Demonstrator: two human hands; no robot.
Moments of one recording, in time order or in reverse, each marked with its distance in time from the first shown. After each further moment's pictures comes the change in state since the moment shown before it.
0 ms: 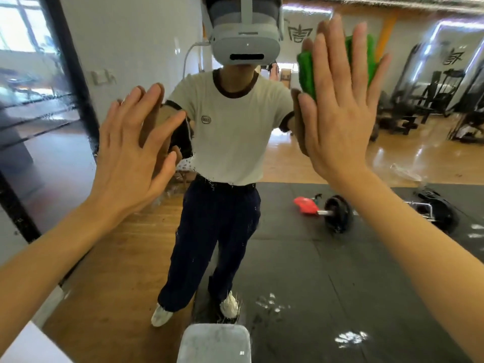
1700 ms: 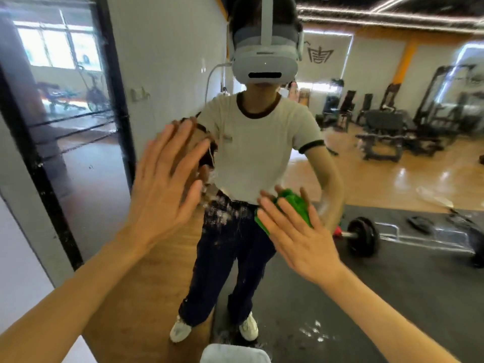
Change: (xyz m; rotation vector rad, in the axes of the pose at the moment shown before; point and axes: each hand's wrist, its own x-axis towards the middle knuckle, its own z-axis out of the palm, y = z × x) left_hand -0.040 -0.047 -0.024 0.026 0.058 -0.091; right_hand -0.115 -0.127 0.016 0.013 -0.283 -0.431
